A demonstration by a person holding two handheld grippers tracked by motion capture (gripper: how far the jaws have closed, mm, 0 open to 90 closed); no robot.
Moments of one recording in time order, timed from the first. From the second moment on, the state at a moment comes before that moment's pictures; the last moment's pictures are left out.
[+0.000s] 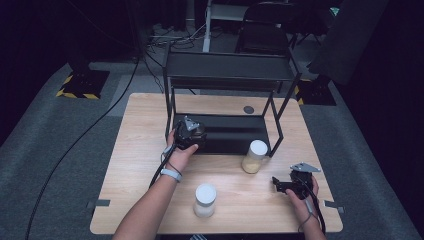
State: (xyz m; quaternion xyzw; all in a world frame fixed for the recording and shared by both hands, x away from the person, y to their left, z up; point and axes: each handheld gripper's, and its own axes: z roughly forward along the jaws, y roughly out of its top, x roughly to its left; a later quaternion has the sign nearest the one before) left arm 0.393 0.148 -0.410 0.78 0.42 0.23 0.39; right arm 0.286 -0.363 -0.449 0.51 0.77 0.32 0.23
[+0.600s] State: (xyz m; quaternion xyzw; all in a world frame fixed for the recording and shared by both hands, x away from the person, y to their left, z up) left arm 0.397 0.157 -0.410 0.76 0.45 0.21 0.42; right arm 0.286 -0.362 -0.449 0.51 0.77 0.32 0.23
